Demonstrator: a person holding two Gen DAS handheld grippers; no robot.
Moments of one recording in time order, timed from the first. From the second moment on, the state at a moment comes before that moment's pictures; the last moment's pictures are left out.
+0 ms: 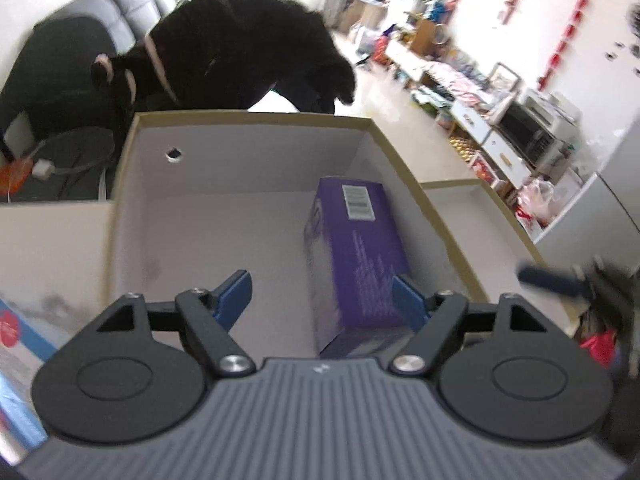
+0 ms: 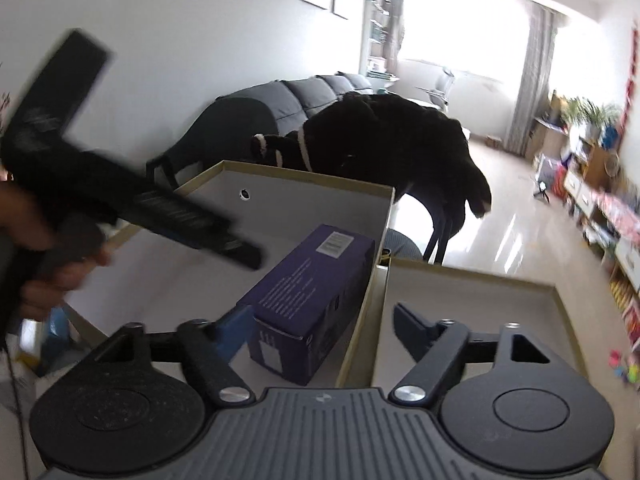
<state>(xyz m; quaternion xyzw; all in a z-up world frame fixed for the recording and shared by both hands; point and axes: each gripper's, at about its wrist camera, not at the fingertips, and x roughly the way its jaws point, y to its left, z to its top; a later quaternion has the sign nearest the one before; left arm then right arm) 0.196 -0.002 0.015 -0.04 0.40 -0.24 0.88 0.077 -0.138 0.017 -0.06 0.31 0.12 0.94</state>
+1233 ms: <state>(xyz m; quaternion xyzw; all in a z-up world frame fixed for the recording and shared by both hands) 0.146 -0.026 -0.027 0.09 0.36 -0.47 0.80 0.152 -0.053 -0.016 -0.38 0.34 0.27 0.81</state>
